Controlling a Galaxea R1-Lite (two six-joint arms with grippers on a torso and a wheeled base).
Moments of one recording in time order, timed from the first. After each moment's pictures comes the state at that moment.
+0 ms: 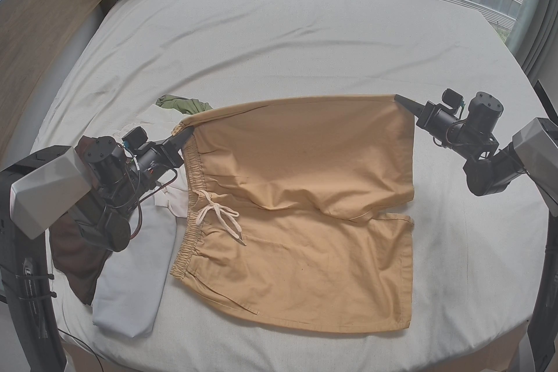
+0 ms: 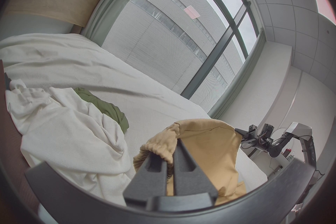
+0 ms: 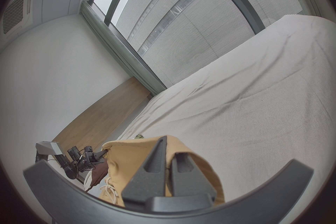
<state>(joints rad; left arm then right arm) -0.11 2.32 -0.99 -1.55 -0.43 -0.50 0.05 2.28 -1.34 -1.17 0.63 0.54</state>
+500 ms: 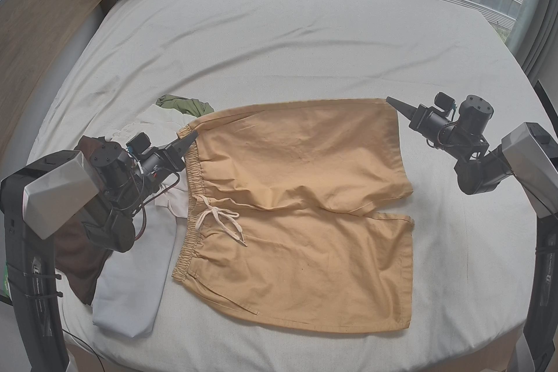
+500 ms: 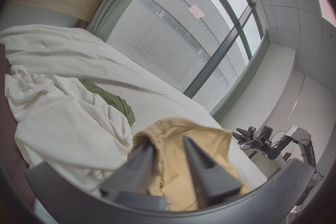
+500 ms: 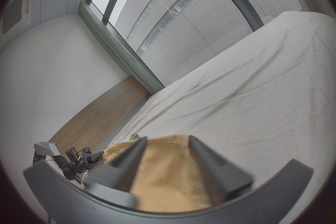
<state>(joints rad) -0.10 2.38 -1.03 -1.55 -0.43 -0.53 0.06 2.36 -1.43 -1.14 0.62 0.53</state>
